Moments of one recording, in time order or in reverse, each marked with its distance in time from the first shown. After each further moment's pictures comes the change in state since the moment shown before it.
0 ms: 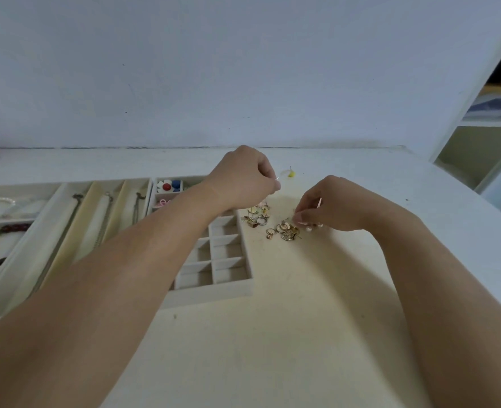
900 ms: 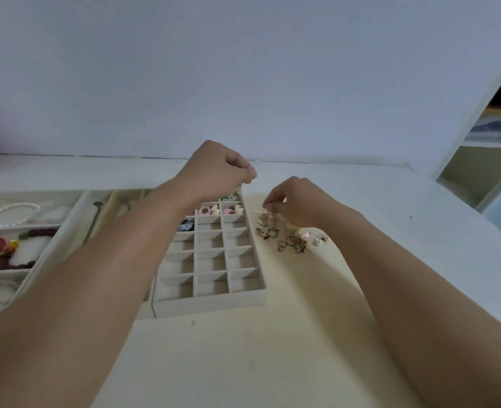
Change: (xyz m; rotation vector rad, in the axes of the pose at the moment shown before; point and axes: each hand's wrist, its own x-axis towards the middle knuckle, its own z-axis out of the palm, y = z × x) left_hand -0.008 -0.022 -0.052 -0.170 0.118 -0.042; right_hand 0.050 -0.047 0.024 -0.034 0.092 -0.078
